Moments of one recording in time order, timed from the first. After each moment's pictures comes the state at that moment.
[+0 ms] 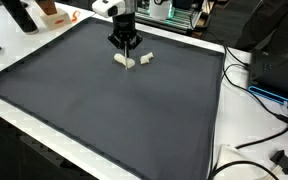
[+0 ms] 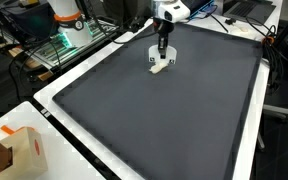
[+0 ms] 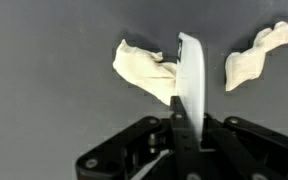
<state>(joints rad) 0.05 0.26 0.06 -2.30 -0.06 2.62 -0.28</state>
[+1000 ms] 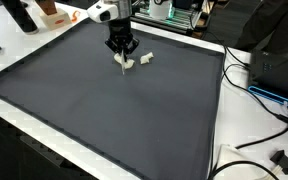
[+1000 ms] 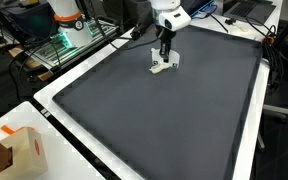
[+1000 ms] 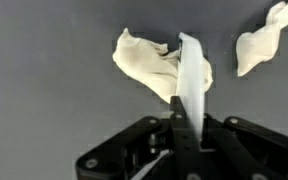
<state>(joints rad) -0.02 0.32 0.11 -2.26 0.03 2.66 -0.30</state>
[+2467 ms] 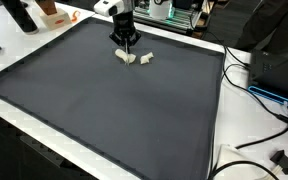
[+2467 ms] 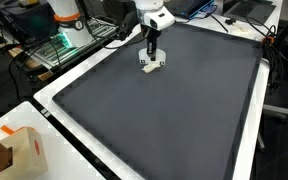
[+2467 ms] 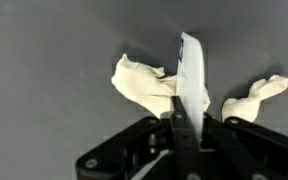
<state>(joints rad) -0.05 0.22 0.11 -2.42 0.04 2.68 -0.46</state>
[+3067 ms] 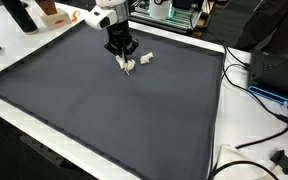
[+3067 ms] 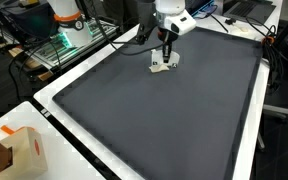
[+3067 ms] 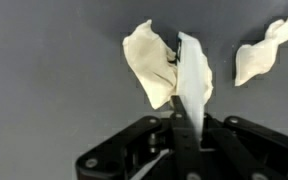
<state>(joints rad) -0.03 0.36 0.12 -2.17 0.04 2.53 -0.44</state>
